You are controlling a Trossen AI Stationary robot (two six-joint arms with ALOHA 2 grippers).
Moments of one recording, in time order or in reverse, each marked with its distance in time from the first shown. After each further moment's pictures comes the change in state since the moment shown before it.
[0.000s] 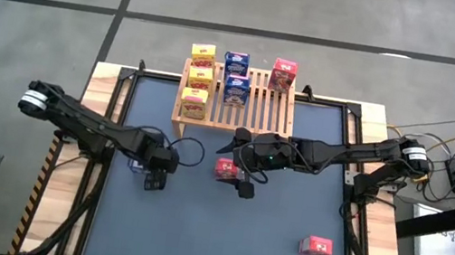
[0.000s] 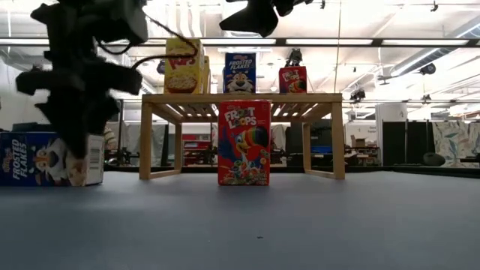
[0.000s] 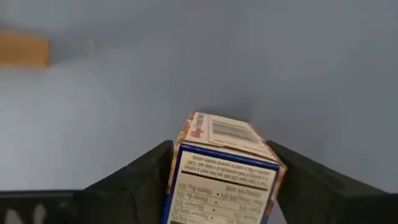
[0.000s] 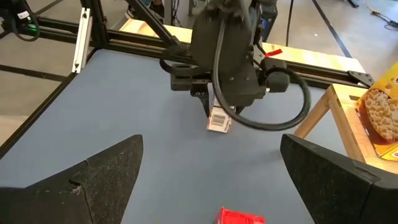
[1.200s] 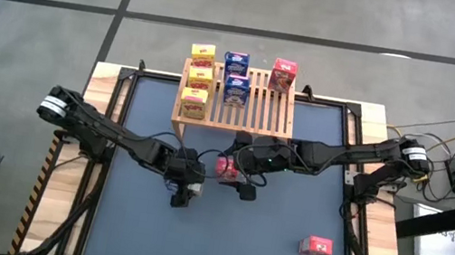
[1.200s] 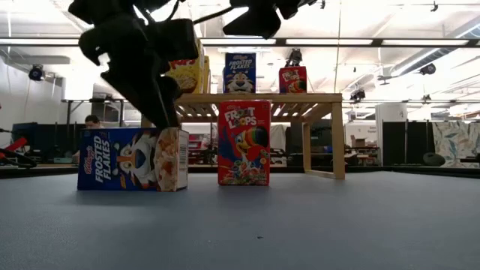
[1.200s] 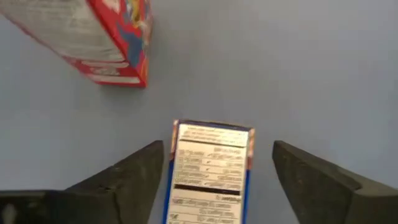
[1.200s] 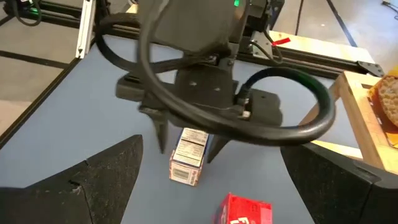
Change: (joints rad) left arm -0.058 0.207 0.191 0.385 0.044 0.109; right arm 0.009 0.000 0.000 -0.048 0.000 -0.009
